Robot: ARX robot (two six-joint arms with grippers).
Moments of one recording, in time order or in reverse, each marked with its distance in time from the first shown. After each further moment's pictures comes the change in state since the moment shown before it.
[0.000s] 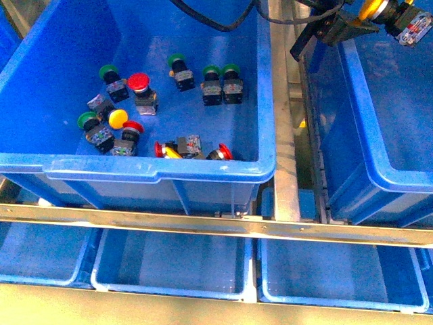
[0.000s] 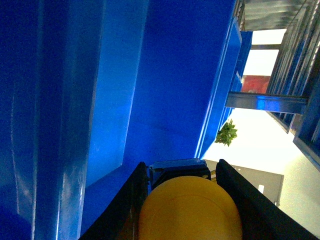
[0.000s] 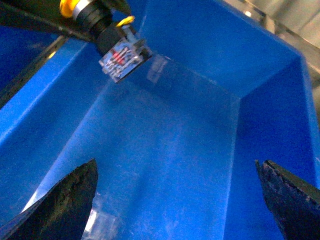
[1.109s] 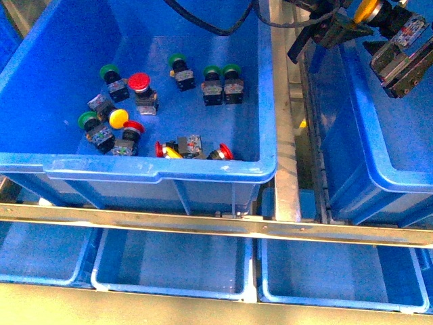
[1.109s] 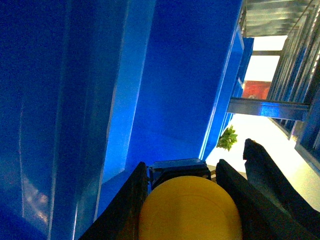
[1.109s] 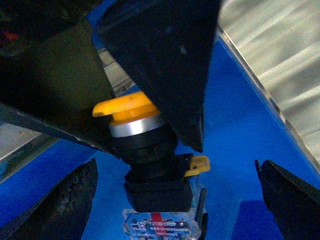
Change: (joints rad) left arm 0.005 0.020 0.019 -0.002 -0.018 -0.008; right arm 0.145 0.518 0.417 0.179 -0.027 -0.328
